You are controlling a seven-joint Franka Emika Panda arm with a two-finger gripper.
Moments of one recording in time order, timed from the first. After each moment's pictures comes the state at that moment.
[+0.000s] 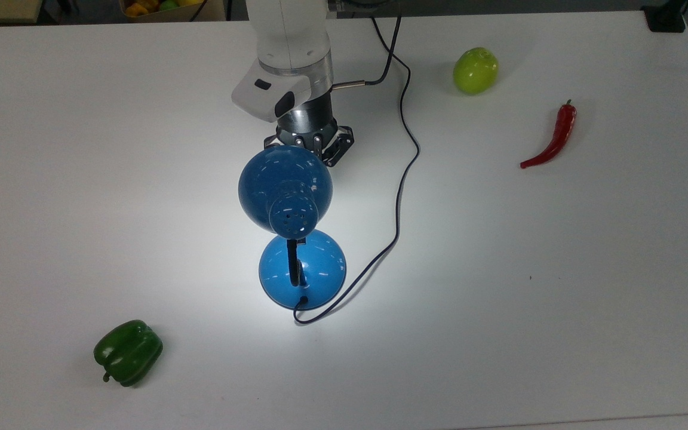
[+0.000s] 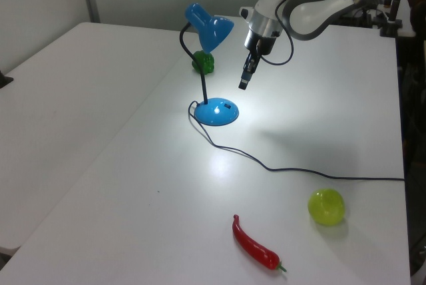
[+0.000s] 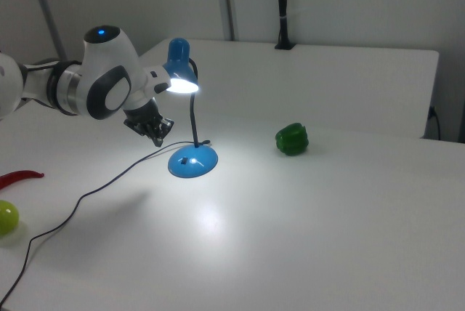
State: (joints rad) arm 0.10 0.27 0.03 -1.84 0.08 2.43 -0.11
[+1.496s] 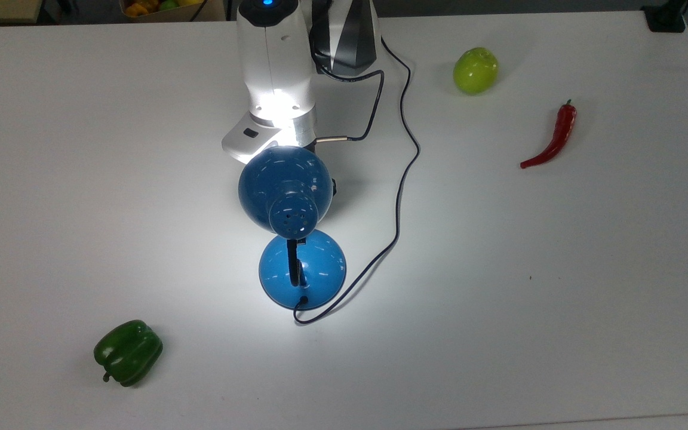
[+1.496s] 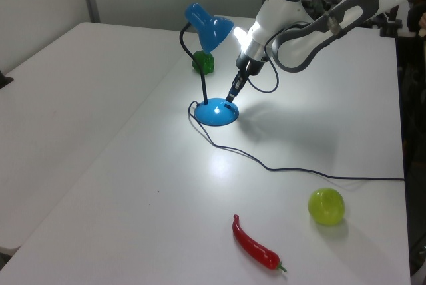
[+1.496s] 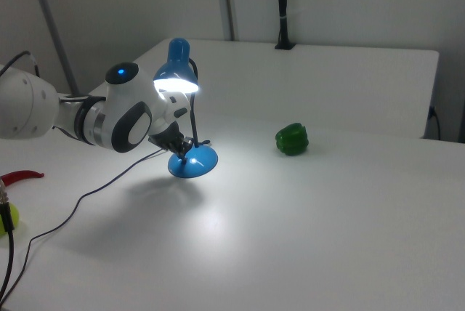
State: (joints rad) arm 0.09 0.44 0.02 -1.84 0.08 2.72 -0.11
